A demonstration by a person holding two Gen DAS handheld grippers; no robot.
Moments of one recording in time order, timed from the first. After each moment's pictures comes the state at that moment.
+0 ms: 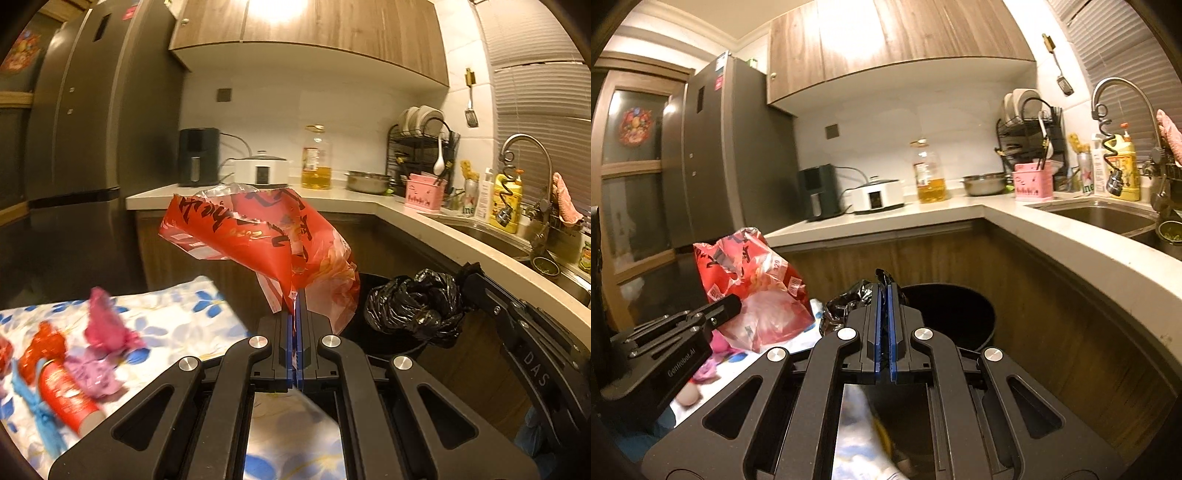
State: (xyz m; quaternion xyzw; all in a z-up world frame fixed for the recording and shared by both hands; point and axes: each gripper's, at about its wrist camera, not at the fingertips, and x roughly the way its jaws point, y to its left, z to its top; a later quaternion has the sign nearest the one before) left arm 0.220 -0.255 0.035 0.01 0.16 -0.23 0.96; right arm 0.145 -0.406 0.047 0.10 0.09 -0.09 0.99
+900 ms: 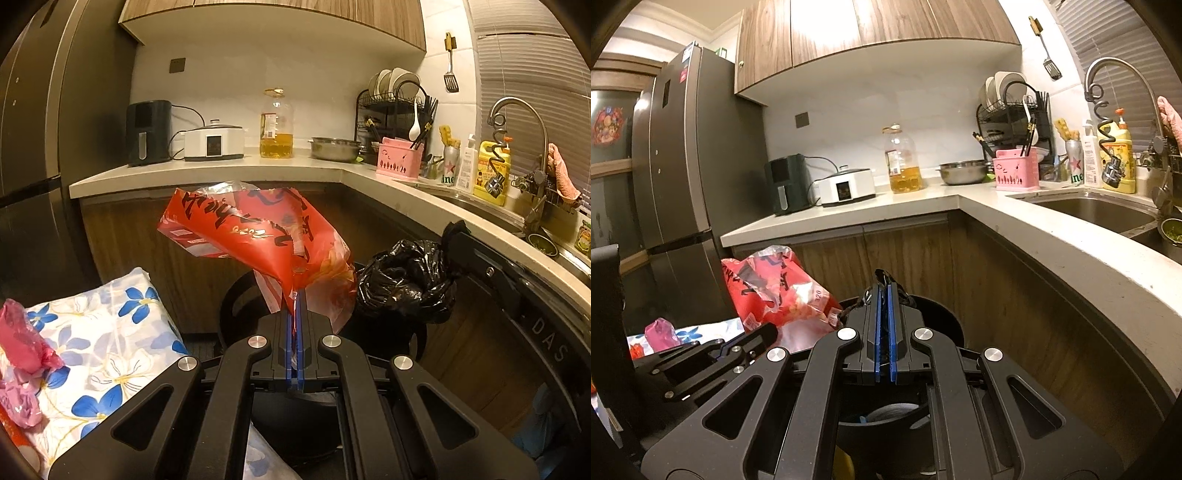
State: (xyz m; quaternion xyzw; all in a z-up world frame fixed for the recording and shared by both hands) left arm 0.285 -0.341 0.002 0.04 0.21 -0.28 0.93; right arm 0.210 -0.468 0.035 0.10 0.12 -0.12 0.98
